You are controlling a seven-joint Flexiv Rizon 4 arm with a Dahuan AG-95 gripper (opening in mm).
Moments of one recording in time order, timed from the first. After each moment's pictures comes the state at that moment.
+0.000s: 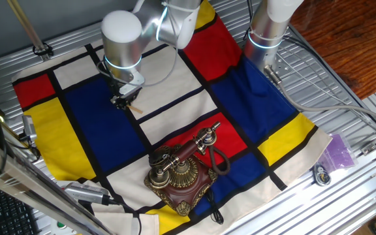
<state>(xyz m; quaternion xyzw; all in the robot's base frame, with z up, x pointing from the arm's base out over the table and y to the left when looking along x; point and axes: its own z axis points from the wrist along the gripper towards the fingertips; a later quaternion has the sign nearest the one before) 0.556 -0.045 0.016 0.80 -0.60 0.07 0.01</state>
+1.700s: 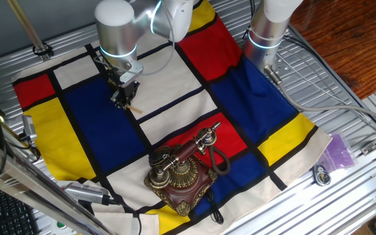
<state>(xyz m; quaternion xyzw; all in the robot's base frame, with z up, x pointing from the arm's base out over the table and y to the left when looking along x) 0.556 -0.049 0.012 0.84 -0.55 0.04 -0.03</state>
